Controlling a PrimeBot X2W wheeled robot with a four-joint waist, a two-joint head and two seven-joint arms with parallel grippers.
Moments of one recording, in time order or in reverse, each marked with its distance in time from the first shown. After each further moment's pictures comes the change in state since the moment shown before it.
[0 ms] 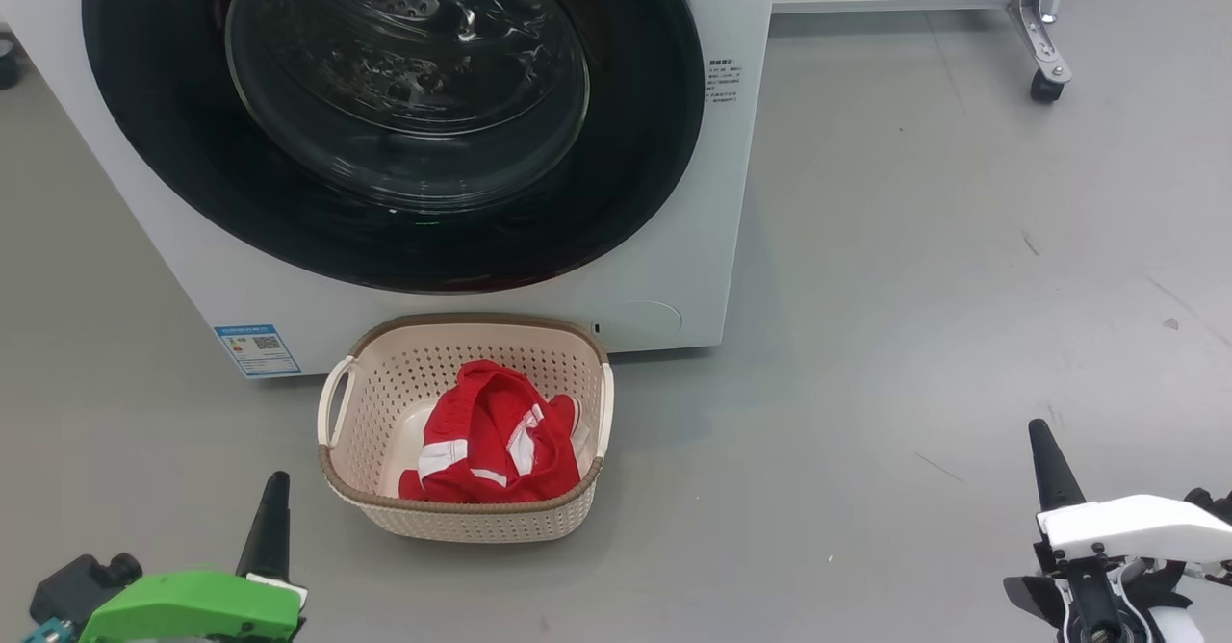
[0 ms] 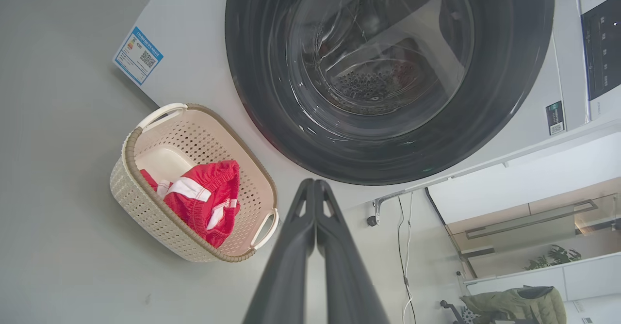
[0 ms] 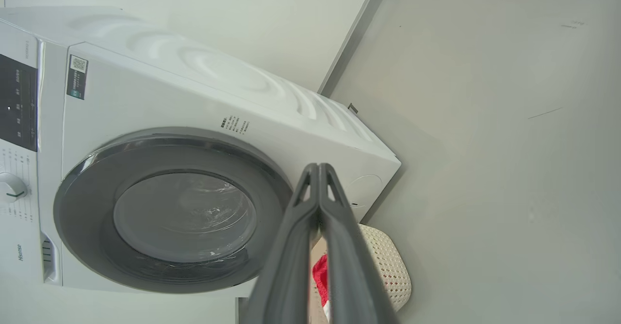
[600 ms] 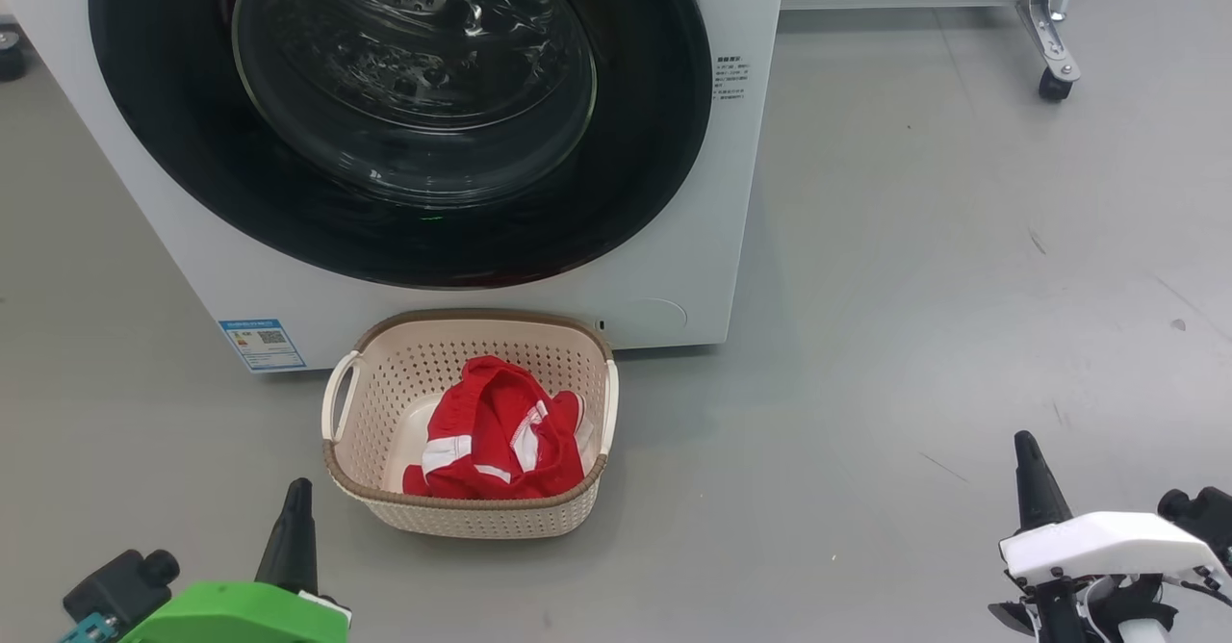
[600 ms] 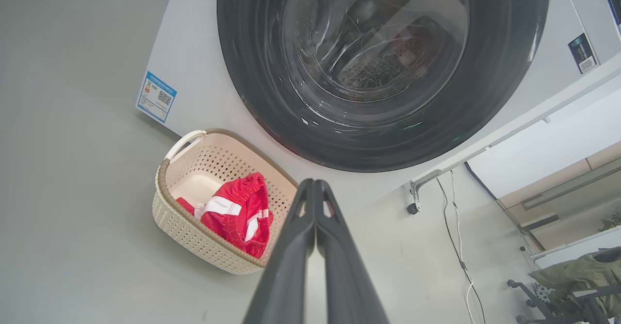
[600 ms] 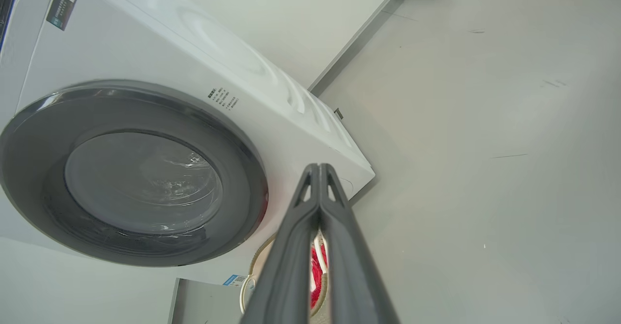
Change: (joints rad) left arm 0.035 -0.008 -0.049 -0.055 0.257 0.052 -0.041; right arm 0.035 -0.001 0.057 -0.028 -0.235 -0.025 -0.061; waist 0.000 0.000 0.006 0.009
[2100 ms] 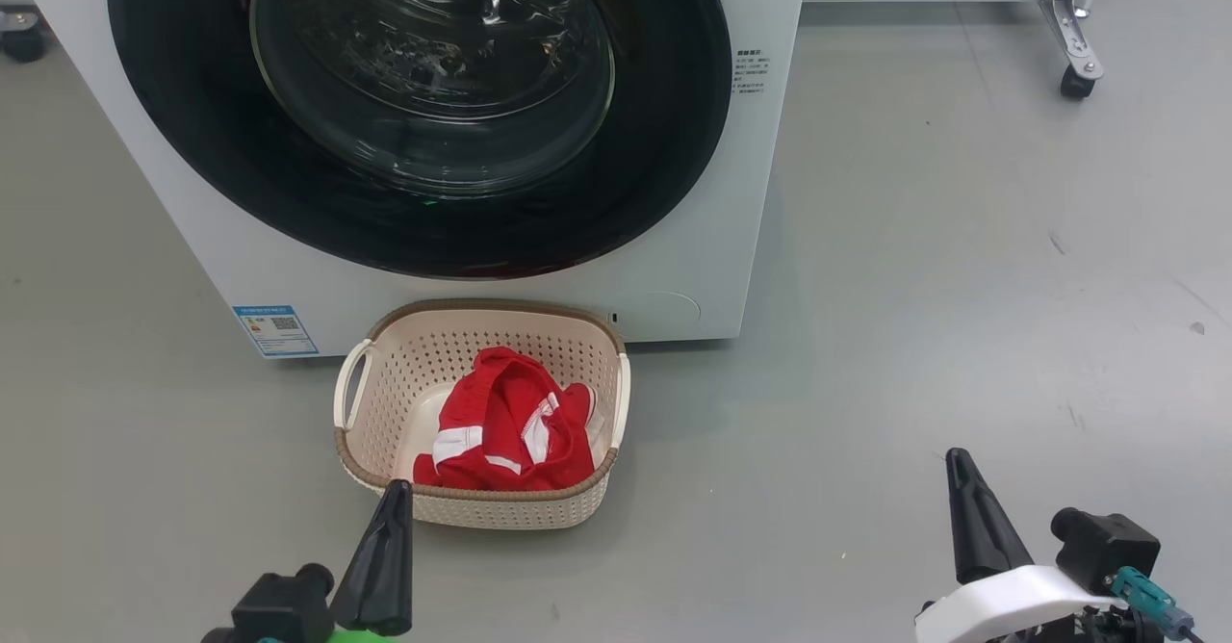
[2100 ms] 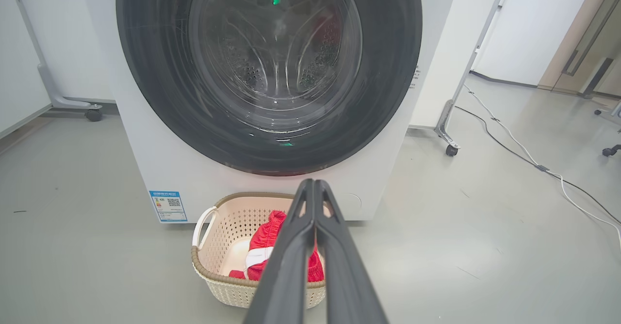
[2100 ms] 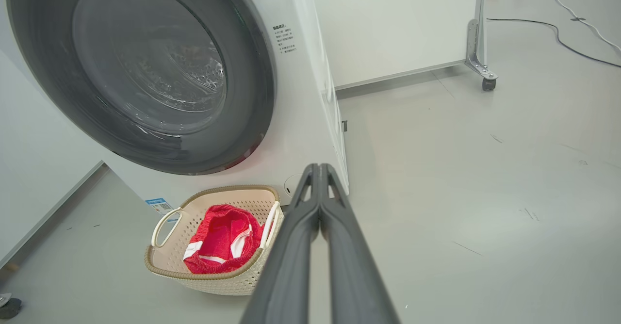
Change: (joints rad) left arm 0.053 -0.018 -0.150 -0.074 0.630 0.087 -0.110; right arm 0.061 -0.007 0.145 -0.030 -0.562 -0.053 -0.144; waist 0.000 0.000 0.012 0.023
